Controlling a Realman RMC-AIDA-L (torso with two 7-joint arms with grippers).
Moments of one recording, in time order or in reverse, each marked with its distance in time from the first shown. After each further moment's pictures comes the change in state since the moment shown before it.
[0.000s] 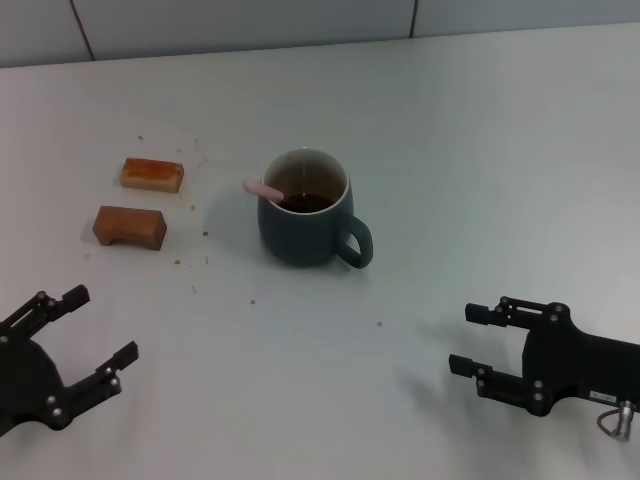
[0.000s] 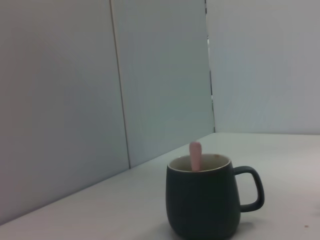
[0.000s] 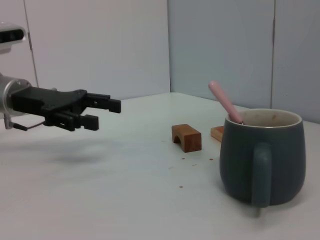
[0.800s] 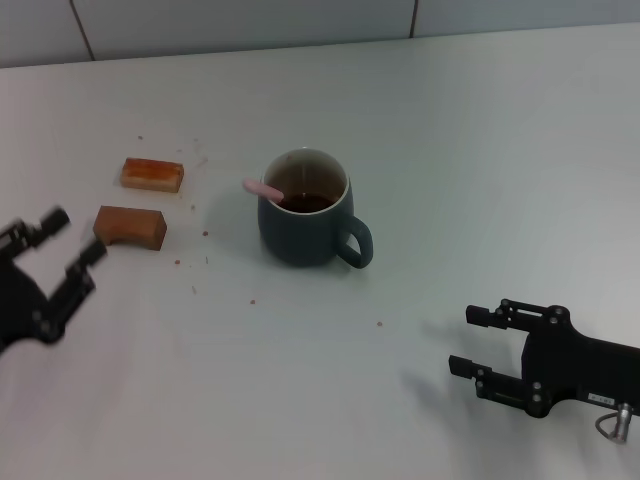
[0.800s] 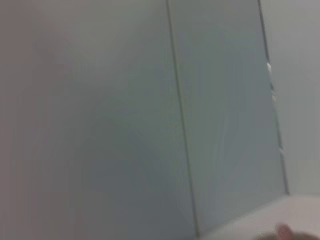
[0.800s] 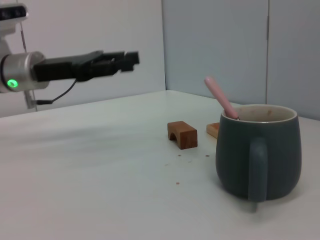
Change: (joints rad) left arm -0.039 -0.041 0.006 0.014 -0.220 -0.004 0.015; right arm -0.006 0.003 0.004 0.006 0.002 0.014 0.001
